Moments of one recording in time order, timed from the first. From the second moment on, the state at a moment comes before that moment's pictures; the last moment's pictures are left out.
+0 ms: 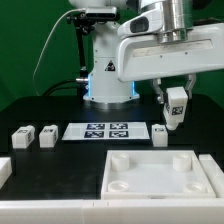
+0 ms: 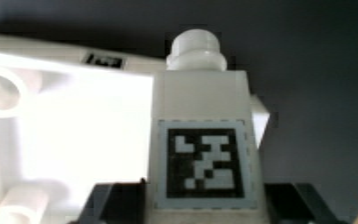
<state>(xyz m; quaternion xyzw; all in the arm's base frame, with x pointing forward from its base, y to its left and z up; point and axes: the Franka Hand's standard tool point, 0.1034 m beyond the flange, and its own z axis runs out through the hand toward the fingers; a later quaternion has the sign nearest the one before) 0.487 0.102 0.121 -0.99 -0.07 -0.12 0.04</state>
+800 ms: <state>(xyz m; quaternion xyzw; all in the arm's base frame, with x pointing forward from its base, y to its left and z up) 0.573 0.100 0.128 -0.98 -0.11 -0.14 0.05</state>
